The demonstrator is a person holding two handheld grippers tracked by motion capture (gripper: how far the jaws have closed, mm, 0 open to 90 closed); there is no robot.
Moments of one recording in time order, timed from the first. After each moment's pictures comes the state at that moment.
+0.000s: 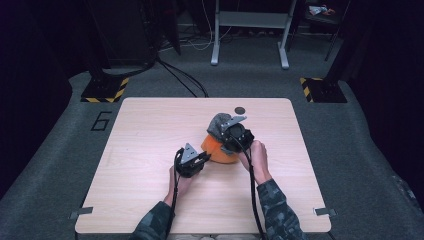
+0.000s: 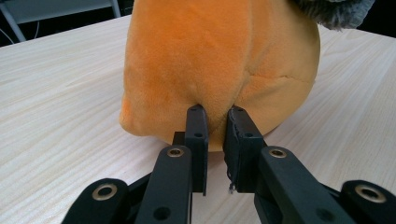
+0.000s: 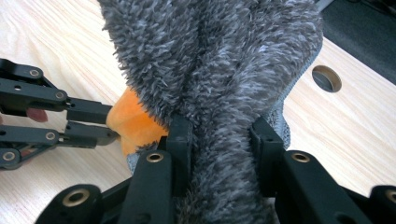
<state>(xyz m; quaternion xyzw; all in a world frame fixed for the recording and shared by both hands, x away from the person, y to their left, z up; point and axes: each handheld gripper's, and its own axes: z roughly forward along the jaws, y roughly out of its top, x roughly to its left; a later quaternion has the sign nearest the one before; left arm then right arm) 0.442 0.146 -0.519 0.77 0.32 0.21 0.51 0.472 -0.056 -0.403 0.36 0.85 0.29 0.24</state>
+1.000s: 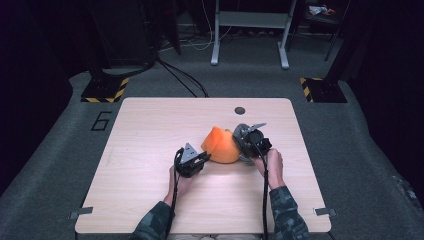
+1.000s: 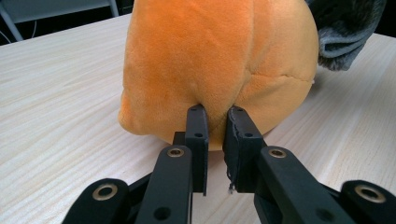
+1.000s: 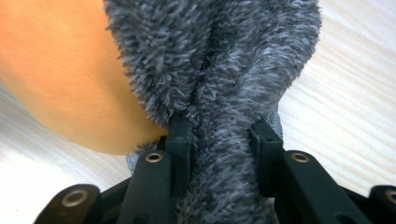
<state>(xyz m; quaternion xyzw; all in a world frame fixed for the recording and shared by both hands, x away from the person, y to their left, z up) 0.443 0.147 -0.519 0.78 0.31 0.21 0.51 0.484 -0.114 -0.449 0.45 0.83 0.25 0.20</state>
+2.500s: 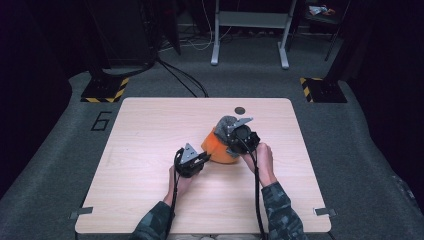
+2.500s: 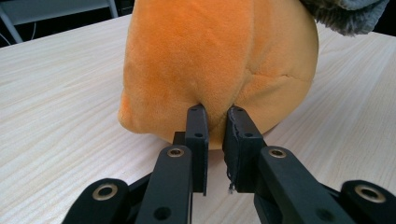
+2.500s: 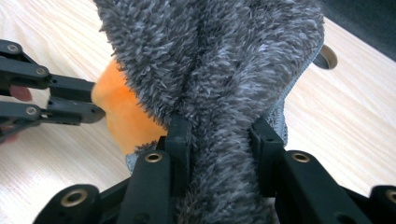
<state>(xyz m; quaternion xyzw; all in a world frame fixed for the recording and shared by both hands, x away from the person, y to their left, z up) 0.442 0.147 -0.519 0.78 0.31 0.21 0.51 0.469 -0.073 -0.408 0.39 0.85 0.28 0.22</state>
